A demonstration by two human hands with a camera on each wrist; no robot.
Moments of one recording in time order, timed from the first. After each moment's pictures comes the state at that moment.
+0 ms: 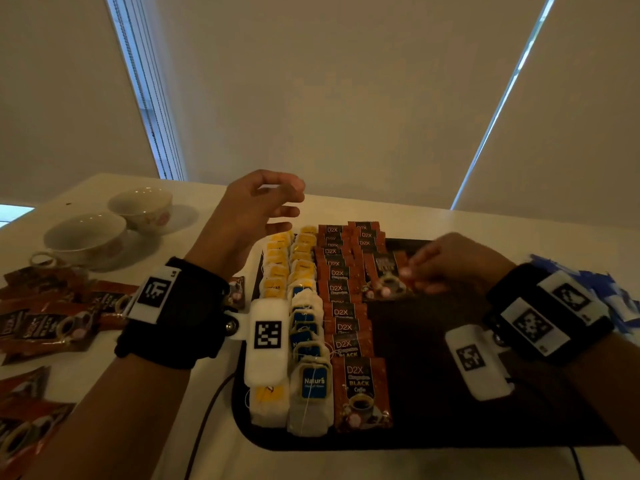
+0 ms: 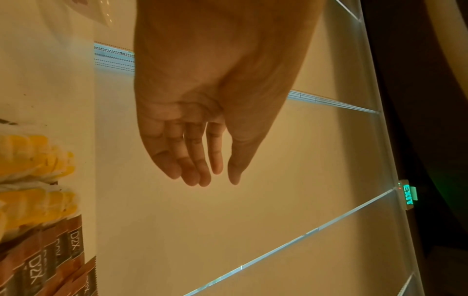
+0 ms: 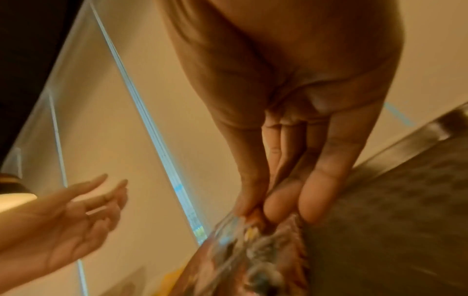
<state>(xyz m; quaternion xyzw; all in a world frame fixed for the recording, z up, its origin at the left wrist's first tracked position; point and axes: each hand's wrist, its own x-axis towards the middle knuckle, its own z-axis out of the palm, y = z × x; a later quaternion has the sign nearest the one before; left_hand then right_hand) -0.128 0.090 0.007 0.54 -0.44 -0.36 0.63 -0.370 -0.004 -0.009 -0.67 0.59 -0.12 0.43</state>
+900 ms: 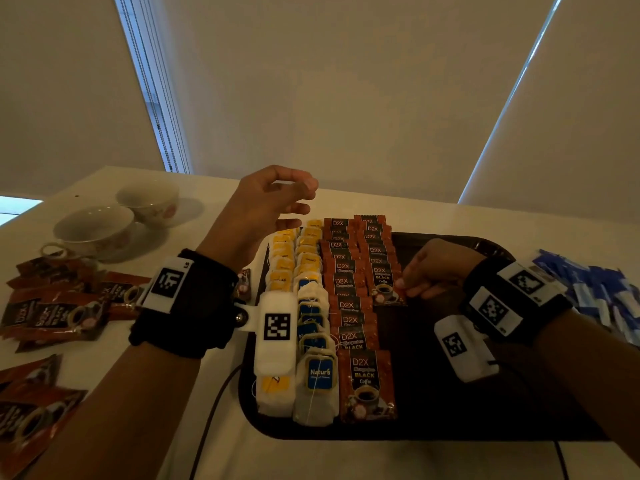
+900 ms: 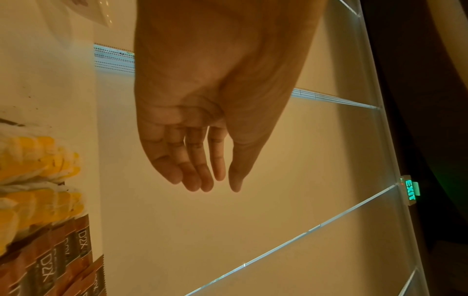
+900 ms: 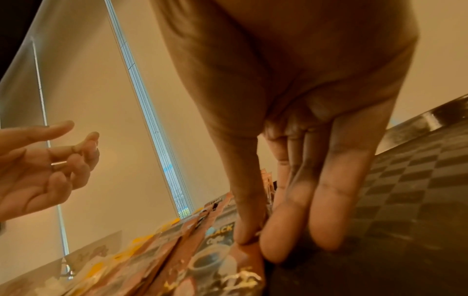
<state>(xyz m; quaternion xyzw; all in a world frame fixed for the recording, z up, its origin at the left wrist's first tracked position) -0.129 0.088 0.005 0.55 -0.45 -0.36 0.60 -0.351 -0.018 -0.029 -0.67 0.62 0.00 0.41</state>
